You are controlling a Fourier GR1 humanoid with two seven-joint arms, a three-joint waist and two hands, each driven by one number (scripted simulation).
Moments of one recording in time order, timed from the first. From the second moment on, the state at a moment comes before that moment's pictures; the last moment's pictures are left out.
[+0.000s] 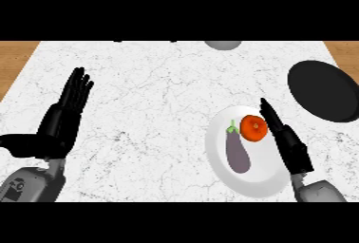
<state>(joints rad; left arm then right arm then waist) -0.20 0.43 -0.24 -1.58 0.34 0.28 -0.10 -0.12 -0.37 0.32 -1.41 -0.12 -0.17 -0.08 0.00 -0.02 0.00</state>
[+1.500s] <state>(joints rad) -0.25 0.41 -0.16 -1.42 0.28 0.28 0.00 -0.36 -0.98 0.06 -1.36 -0.04 0.38 -0.30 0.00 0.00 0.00</state>
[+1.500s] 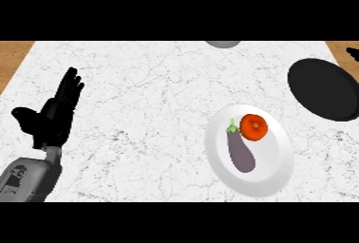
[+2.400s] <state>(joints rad) -0.24 0.36 -0.09 -1.43 0.21 0.22 0.03 -0.46 -0.74 0.13 -1.60 0.07 0.51 0.05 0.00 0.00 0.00</state>
